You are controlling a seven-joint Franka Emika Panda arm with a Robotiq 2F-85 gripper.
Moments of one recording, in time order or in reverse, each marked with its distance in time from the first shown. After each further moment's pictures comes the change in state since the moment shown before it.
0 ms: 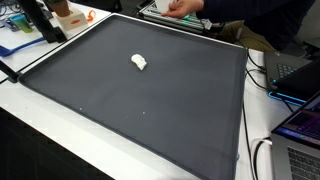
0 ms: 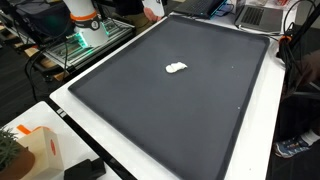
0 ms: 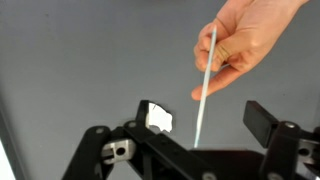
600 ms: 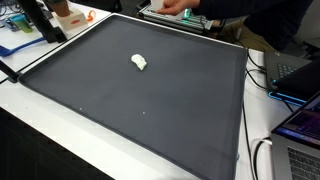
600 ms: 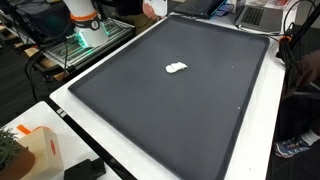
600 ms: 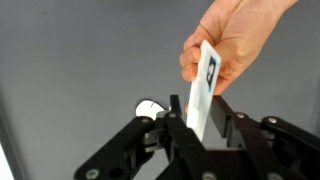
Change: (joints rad) arm 0.000 0.023 0.004 0.031 0.004 -0.012 0.003
